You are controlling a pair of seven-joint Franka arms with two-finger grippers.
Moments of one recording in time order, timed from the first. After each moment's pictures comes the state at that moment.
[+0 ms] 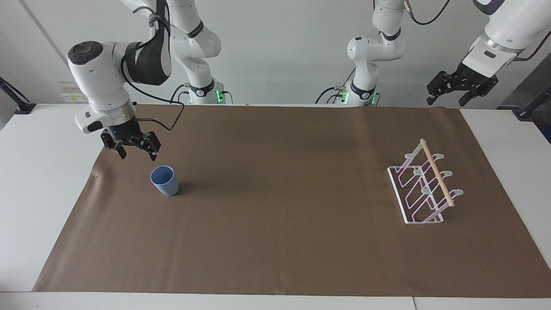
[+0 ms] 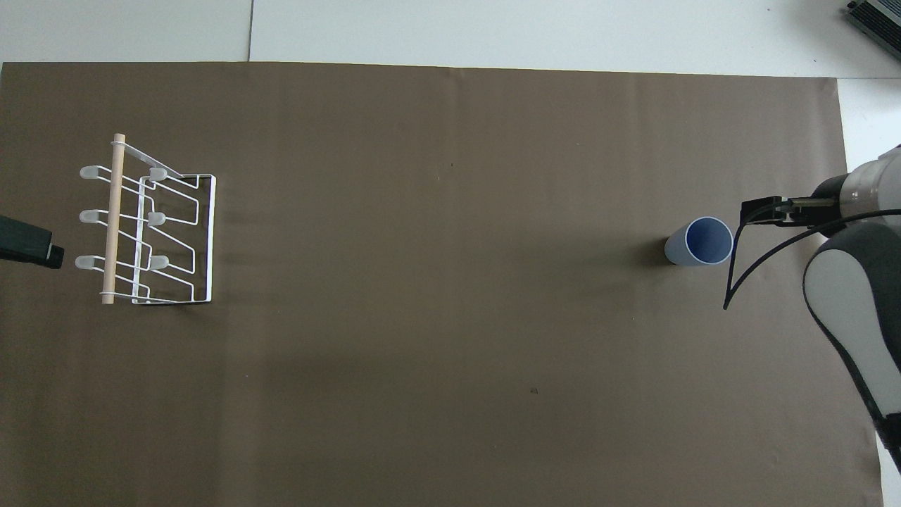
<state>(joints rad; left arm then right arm) 0.00 -0.02 0.00 -1.48 -0.03 1.37 0.06 -0.01 0.06 -0.08 -1.91 -0.02 2.09 -0.04</state>
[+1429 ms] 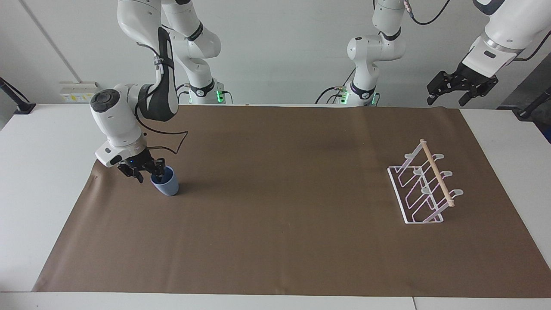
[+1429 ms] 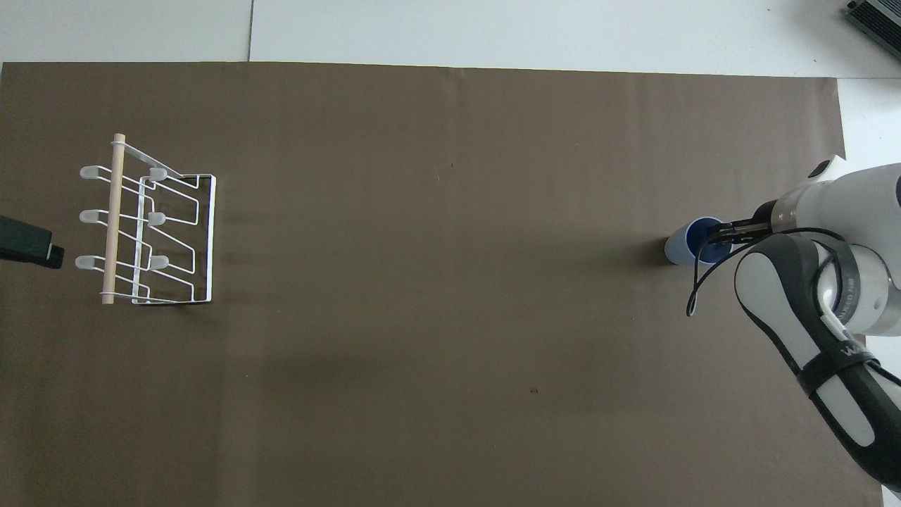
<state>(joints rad) 0.00 -0.02 0.00 -1.48 -0.03 1.37 0.06 -0.04 0.16 -0.08 -2.04 0.00 2.30 -0.18</state>
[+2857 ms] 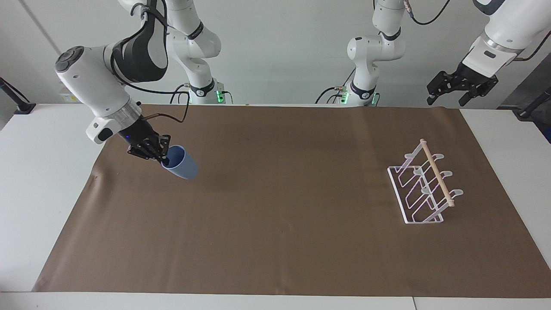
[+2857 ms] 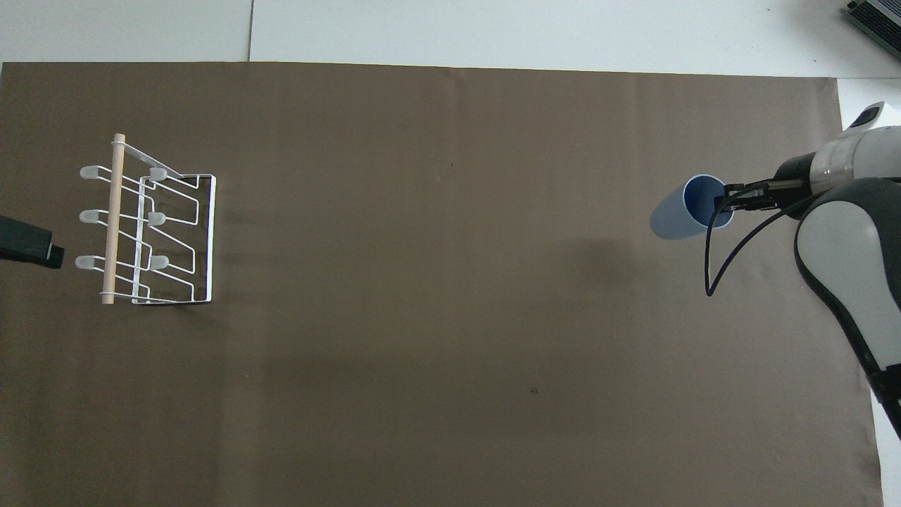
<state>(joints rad) 0.00 -0.02 0.00 -1.48 -0.03 1.37 0.06 -0.02 0.10 -0.04 -1.75 0.35 1.90 -0.24</state>
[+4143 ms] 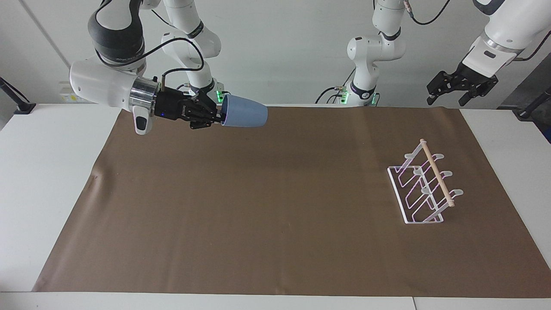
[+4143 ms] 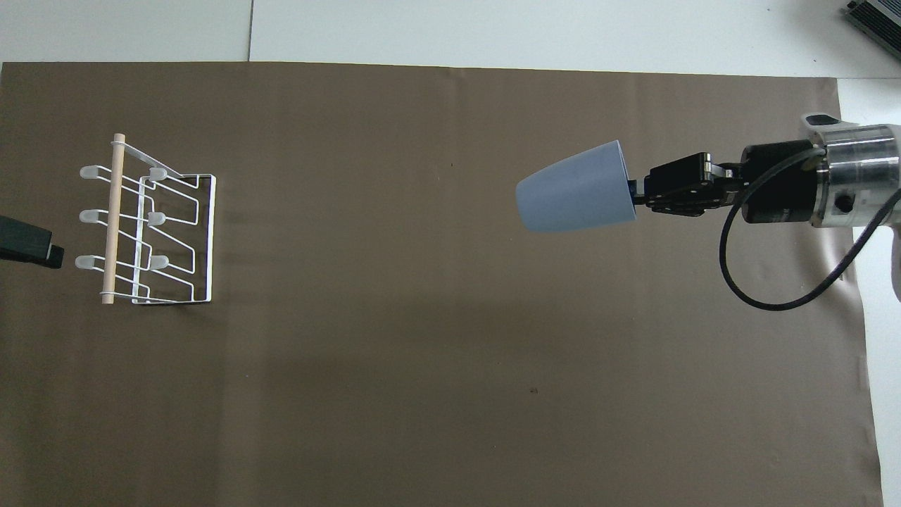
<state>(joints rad) 0.00 -0.02 -0.01 -1.48 -0.03 1.37 0.06 0.00 0.04 -0.01 -1.84 1.30 1.71 -0.22</state>
